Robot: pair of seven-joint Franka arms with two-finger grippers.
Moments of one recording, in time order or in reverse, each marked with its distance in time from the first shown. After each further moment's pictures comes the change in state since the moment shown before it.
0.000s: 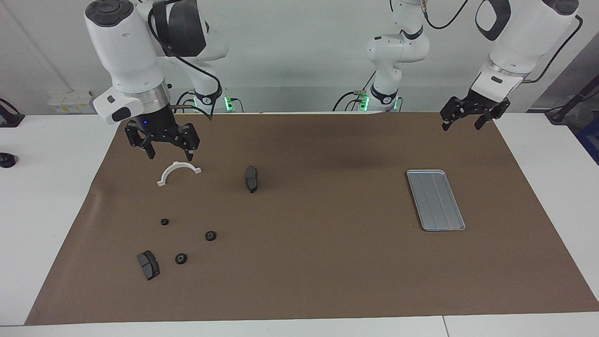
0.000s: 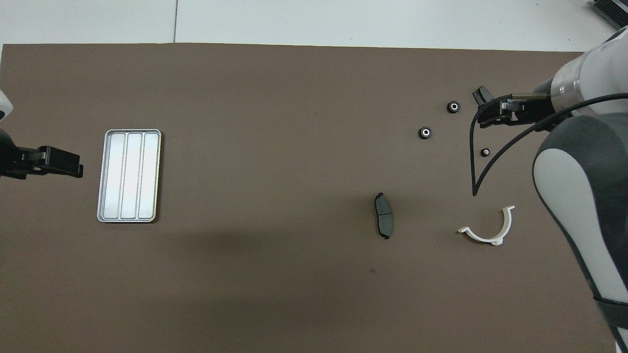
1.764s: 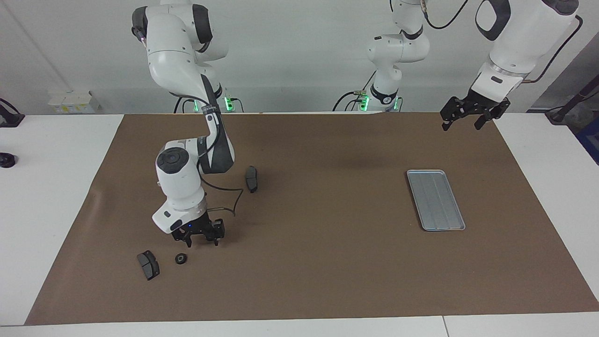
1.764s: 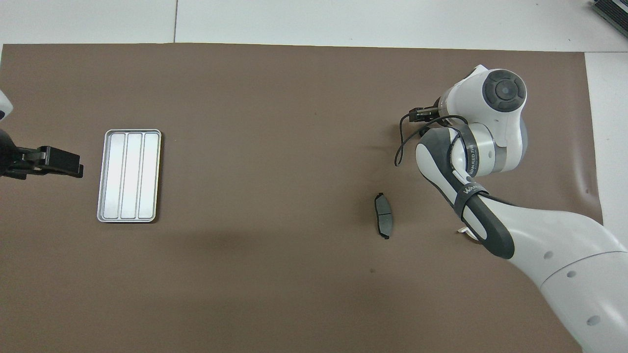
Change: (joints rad) left arm 0.000 0.000 0.000 0.000 0.000 0.000 0.000; right arm 0.002 0.448 0.000 -0.134 0.005 0.690 -0.087
